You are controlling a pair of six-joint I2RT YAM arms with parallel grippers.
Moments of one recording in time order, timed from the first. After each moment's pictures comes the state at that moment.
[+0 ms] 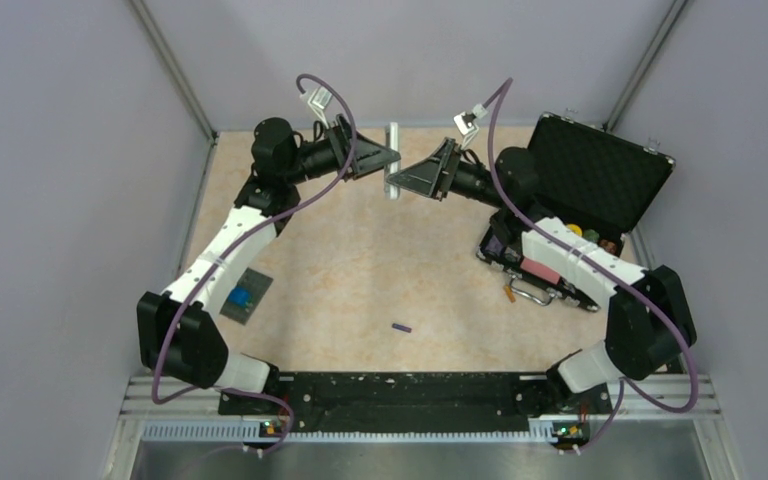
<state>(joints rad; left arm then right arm) -0.32 1.43 1.26 0.22 0.84 -1.03 0.52 1.46 1.06 0.57 -0.68 1.03</state>
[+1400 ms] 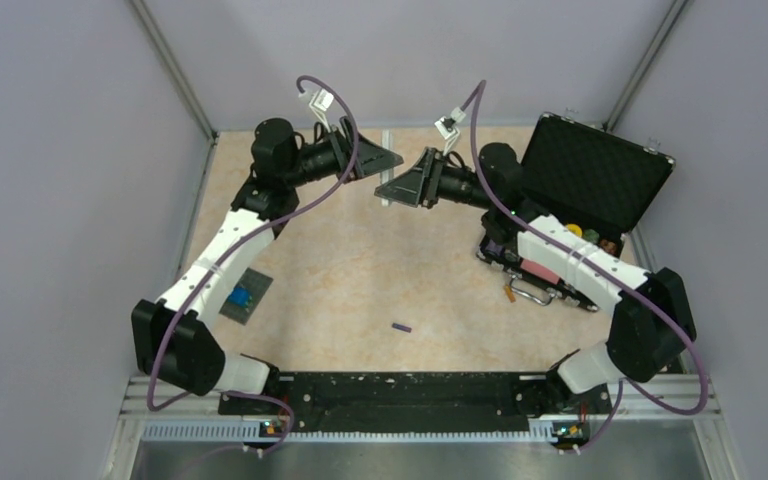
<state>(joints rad) -0.34 1.40 1.25 0.16 0.81 -0.90 0.58 1.46 1.11 0.43 -0.68 0.92</state>
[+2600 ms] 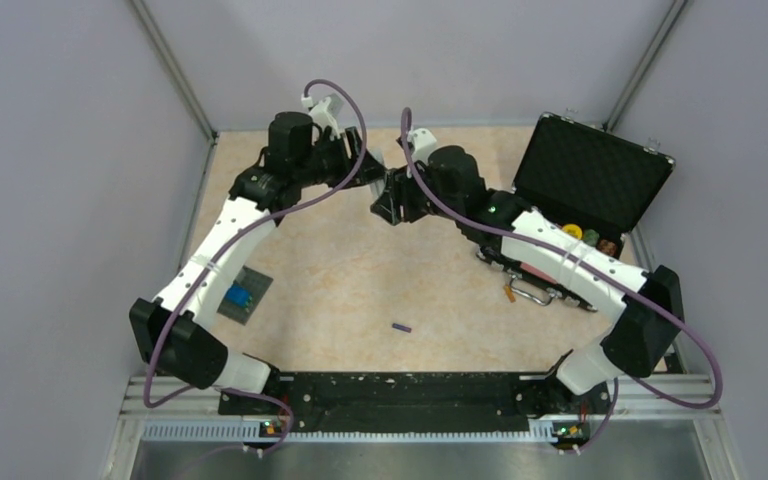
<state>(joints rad) -0.39 1.43 1.46 -0.45 0.41 -0.55 0.80 1.50 1.37 -0.24 -0.10 0.32</state>
